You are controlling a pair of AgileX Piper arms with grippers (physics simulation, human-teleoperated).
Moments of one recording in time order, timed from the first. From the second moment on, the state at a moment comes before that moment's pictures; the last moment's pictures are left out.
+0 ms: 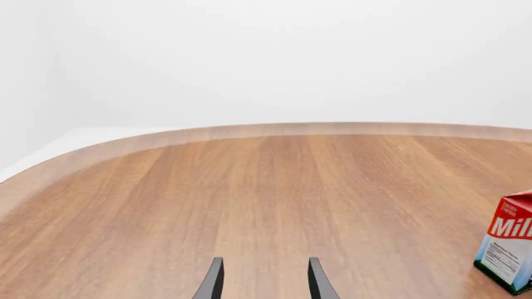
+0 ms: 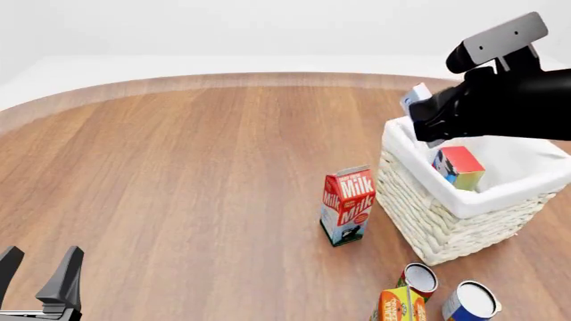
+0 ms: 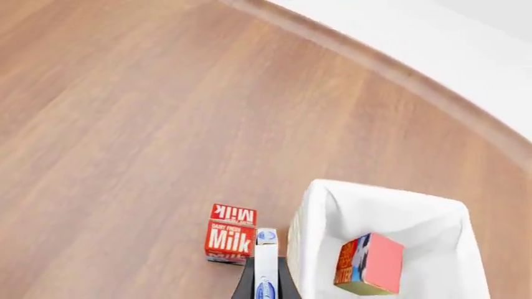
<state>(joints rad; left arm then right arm) 0.00 0.01 0.00 0.00 0.00 0.36 1.13 -1.25 0.76 -0.17</state>
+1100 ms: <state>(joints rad) 0.00 0.01 0.00 0.00 0.00 0.16 1.06 -1.25 0.76 -0.14</state>
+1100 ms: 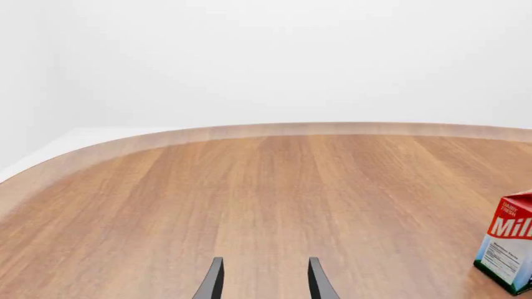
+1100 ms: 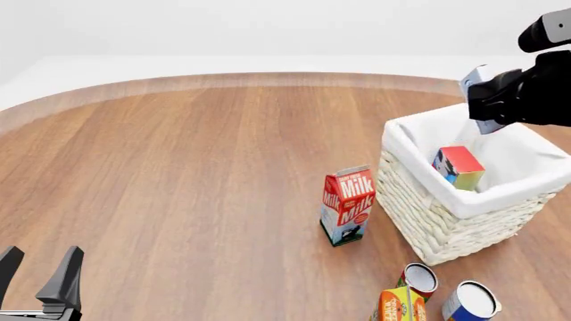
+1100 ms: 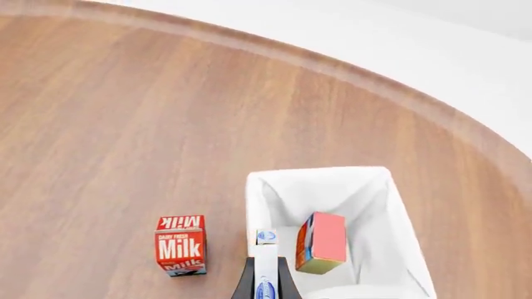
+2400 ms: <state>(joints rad) 0.00 0.01 0.00 0.00 0.00 0.13 1.08 -1.12 0.62 -0.07</state>
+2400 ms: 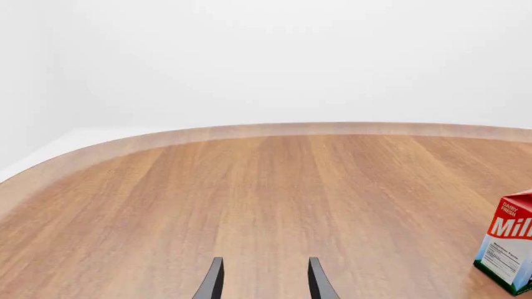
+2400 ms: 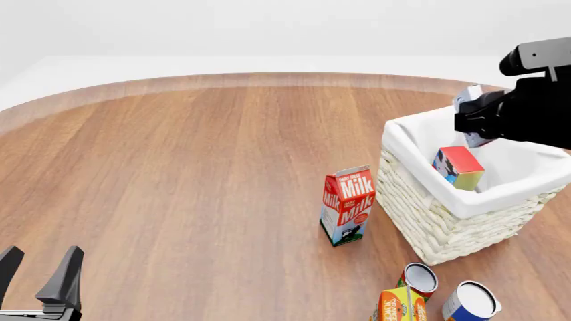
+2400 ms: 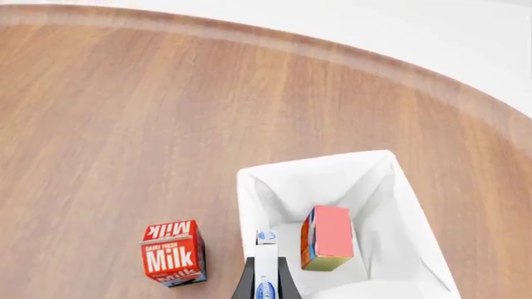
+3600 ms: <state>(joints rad) 0.00 0.01 0.00 0.00 0.00 0.06 1.17 -1.06 0.50 -0.05</state>
